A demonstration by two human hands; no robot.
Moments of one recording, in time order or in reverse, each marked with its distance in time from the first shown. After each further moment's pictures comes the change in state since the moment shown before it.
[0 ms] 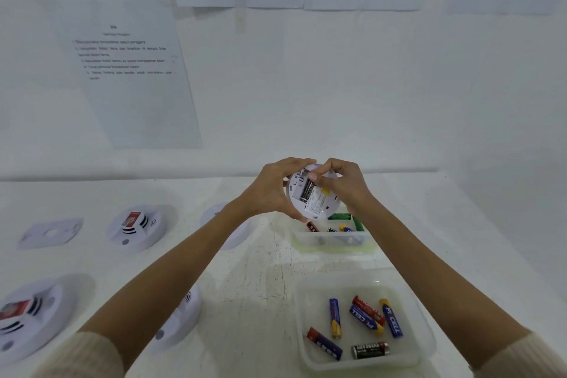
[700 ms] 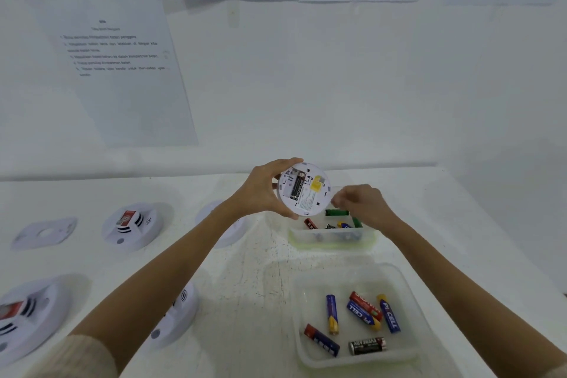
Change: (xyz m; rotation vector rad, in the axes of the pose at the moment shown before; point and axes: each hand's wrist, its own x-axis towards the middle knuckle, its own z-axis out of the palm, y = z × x) left_hand -0.008 -0.016 0.002 -0.024 0.011 -0.159; right_hand -0.018 0.038 -0.038 -0.563 -0.089 0.116
